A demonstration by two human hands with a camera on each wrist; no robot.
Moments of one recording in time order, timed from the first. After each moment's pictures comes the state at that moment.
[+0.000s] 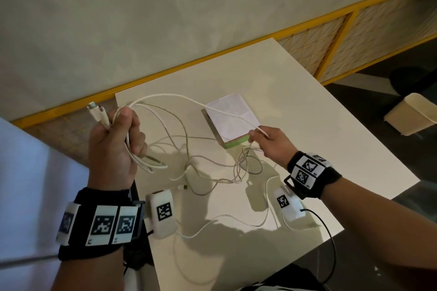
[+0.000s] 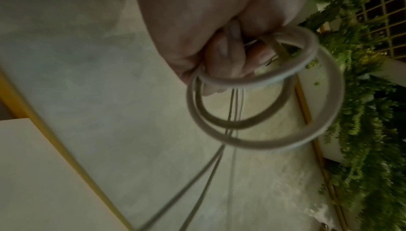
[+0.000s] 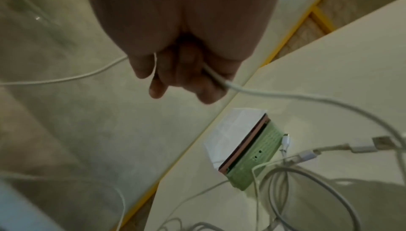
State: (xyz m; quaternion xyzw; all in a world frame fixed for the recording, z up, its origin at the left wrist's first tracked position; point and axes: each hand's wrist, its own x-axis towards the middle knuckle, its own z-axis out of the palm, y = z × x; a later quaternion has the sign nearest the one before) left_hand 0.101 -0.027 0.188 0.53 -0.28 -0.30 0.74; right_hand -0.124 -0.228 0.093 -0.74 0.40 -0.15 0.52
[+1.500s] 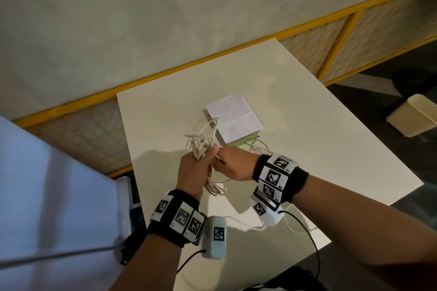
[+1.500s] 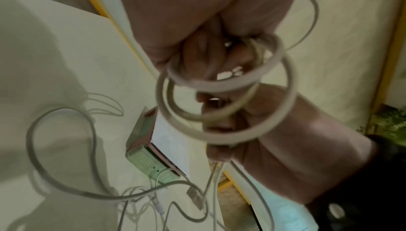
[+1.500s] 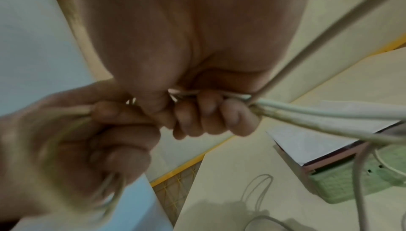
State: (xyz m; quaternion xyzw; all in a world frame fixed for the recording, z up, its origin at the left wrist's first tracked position) left_hand 0.017 -0.073 0.097 0.70 -0.14 -0.38 0.58; right_hand -0.064 -0.177 0.112 -0.91 0.15 0.11 0.37
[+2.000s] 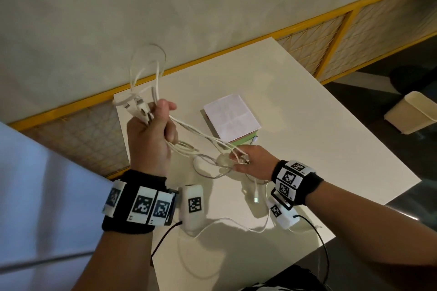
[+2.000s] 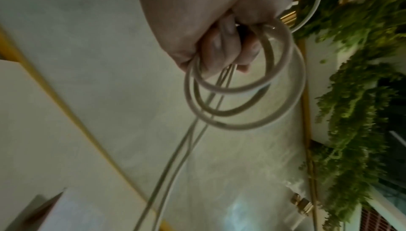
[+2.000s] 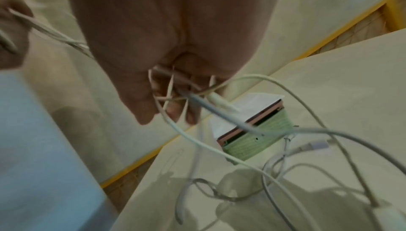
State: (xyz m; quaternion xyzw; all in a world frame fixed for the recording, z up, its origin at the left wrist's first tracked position) left_hand 0.061 -0.077 0.188 0.55 -0.22 -0.26 0.76; right_hand -0.108 -0.209 0.068 -0.87 0.27 0.02 0.42
